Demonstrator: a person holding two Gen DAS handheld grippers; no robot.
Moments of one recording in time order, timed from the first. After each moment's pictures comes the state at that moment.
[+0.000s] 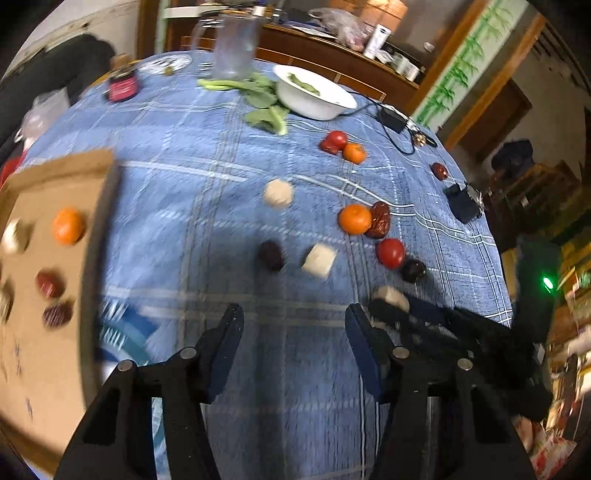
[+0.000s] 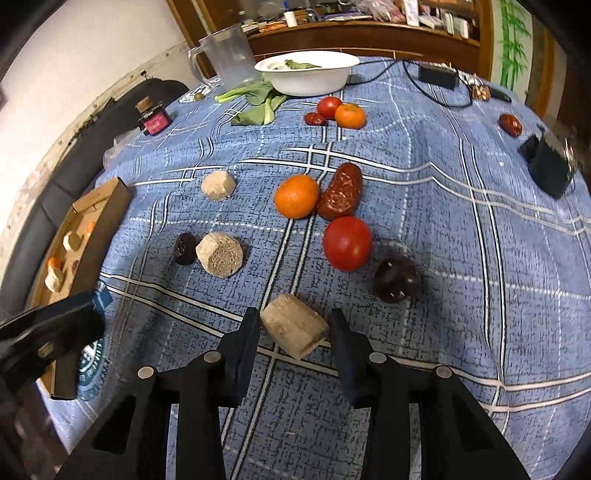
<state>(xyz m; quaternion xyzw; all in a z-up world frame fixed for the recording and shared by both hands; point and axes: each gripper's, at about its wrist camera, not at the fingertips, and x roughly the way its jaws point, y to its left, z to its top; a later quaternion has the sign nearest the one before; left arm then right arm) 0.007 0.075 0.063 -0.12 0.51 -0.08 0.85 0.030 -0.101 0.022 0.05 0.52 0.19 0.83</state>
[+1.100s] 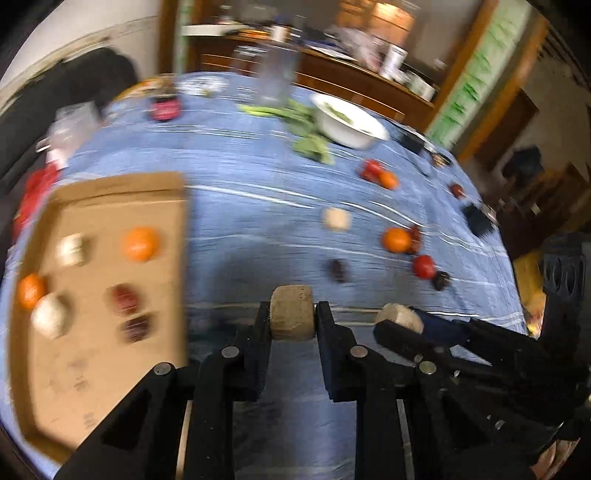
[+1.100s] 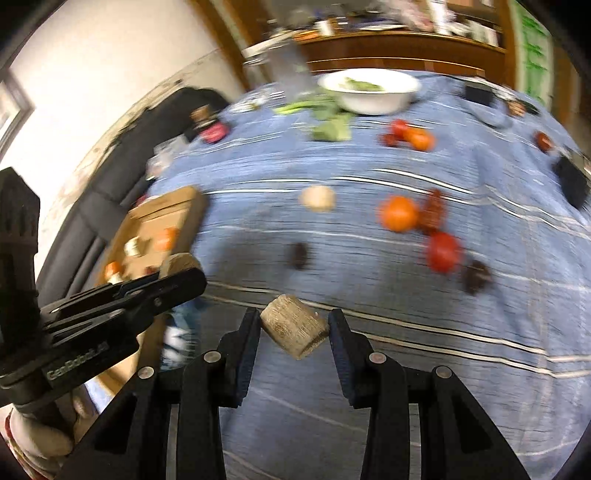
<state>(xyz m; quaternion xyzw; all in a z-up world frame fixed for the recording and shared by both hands) -0.027 0.155 0.093 -0.12 0.48 -0.03 0.87 0.000 -0.015 0.075 0.07 0.51 0.27 0.82</state>
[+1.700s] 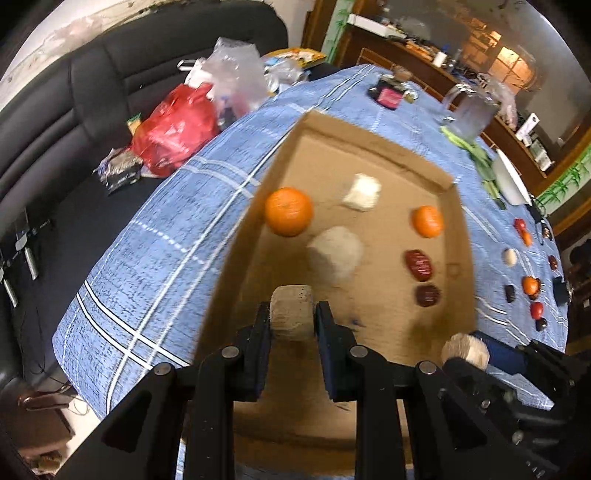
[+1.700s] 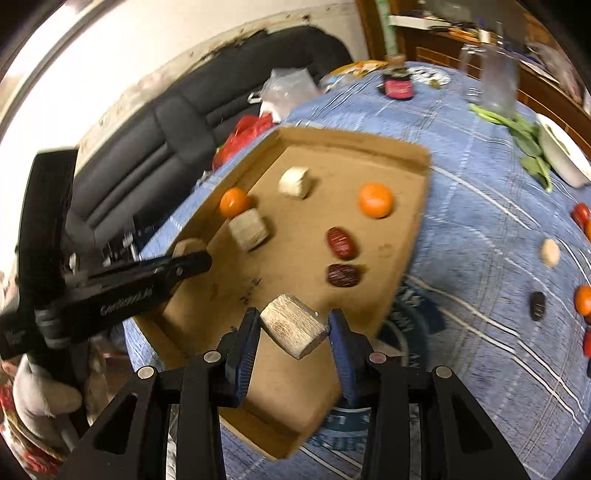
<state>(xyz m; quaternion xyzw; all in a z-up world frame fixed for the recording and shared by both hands) -0.104 0.356 0.051 -0.21 0.51 0.15 0.82 -0.060 0.188 0.074 -0.08 0.52 0.39 0.76</state>
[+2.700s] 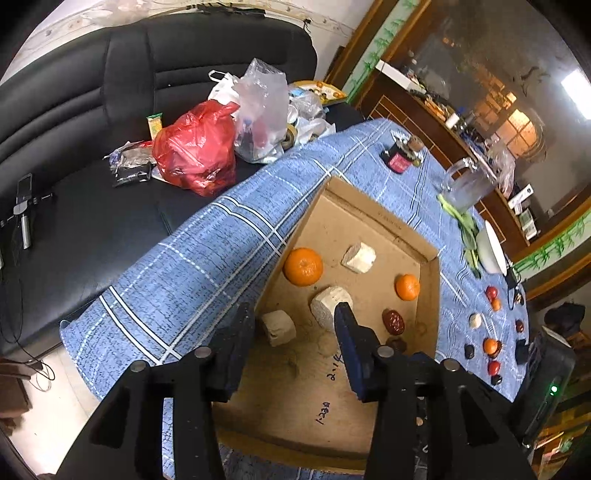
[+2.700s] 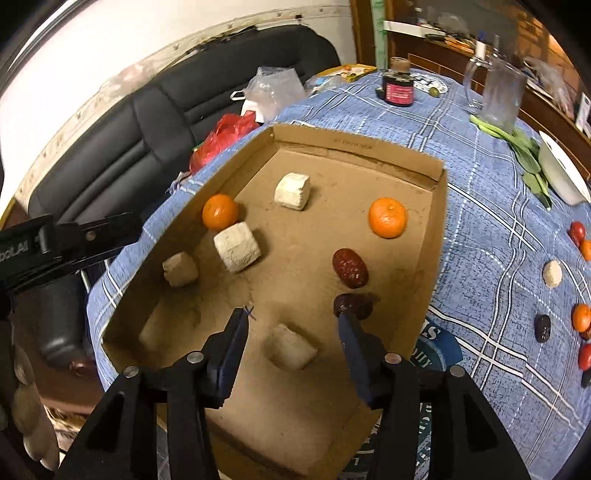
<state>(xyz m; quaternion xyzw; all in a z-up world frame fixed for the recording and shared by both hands) -0.128 0.394 0.101 -0.30 0.43 0.17 0.83 -0.044 0.217 0.065 -0.09 0.50 0.35 0.79</state>
